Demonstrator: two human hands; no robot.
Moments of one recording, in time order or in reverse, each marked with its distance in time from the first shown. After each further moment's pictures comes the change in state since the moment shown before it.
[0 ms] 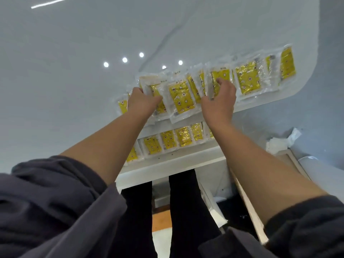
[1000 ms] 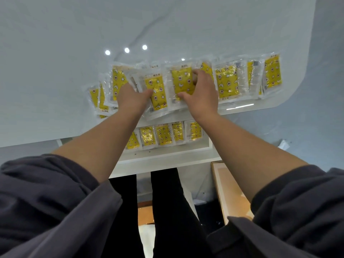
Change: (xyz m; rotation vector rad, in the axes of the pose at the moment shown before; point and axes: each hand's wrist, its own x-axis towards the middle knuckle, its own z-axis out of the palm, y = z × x) left_hand -0.017 0.020 0.070 -0.088 0.211 -0.030; right_hand 0.055 0.025 -0.019 -0.206 -0.207 -0.287
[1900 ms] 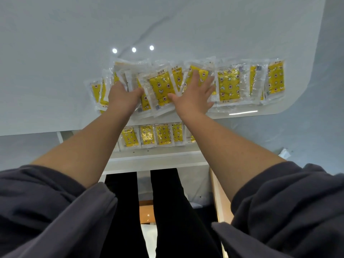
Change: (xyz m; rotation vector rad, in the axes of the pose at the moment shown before) left_hand -0.005 -0.012 -0.022 -0.146 -0.020 -0.030; right_hand -0.006 -0.023 0.017 -0.104 -0.150 0.224
